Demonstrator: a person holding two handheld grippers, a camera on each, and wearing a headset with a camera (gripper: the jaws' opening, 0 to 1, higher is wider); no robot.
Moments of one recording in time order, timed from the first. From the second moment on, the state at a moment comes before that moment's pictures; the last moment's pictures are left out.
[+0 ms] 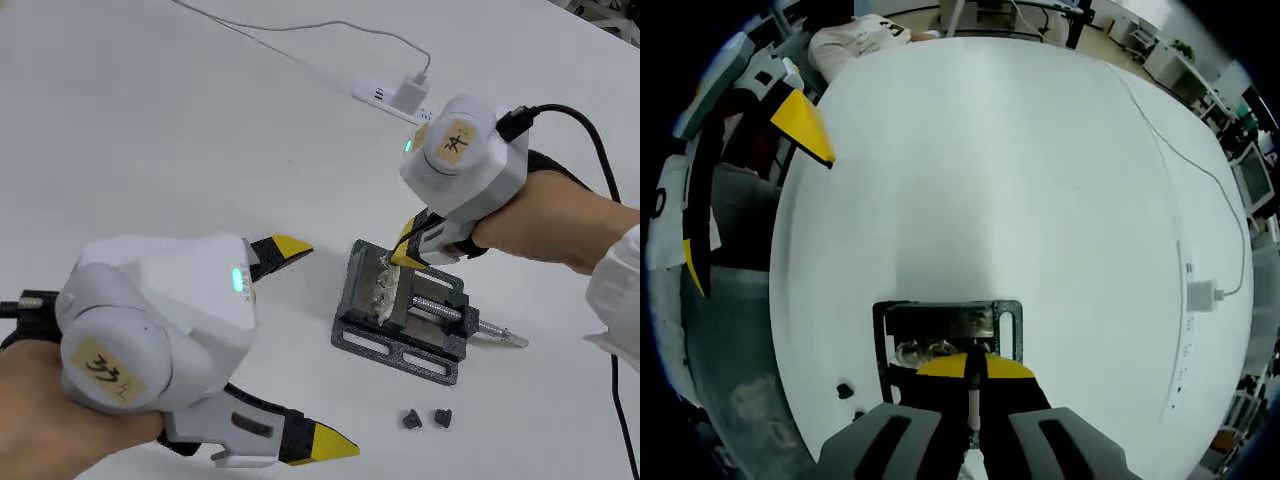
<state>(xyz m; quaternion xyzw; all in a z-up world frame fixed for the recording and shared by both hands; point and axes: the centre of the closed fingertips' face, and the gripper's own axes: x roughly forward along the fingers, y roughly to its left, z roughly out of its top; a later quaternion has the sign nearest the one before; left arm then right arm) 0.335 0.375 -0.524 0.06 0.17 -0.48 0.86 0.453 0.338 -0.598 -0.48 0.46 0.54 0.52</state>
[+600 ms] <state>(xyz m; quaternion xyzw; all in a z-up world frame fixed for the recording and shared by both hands) 0.318 0.377 -0.503 0.08 0.16 -0.47 0.86 0.452 0.337 -0.592 -0.42 0.46 0.54 0.57</state>
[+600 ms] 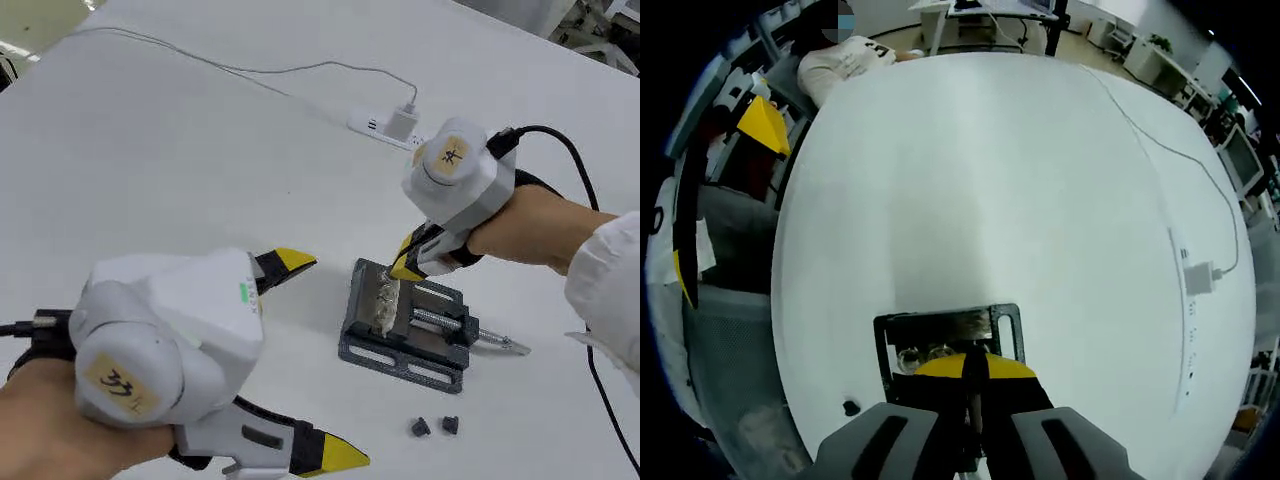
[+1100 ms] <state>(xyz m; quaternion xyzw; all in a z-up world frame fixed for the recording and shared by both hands) 0.307 0.390 -0.496 0.08 0.16 -0.45 0.88 0.458 0.342 -0.592 -0.40 0.43 0.53 0.61</state>
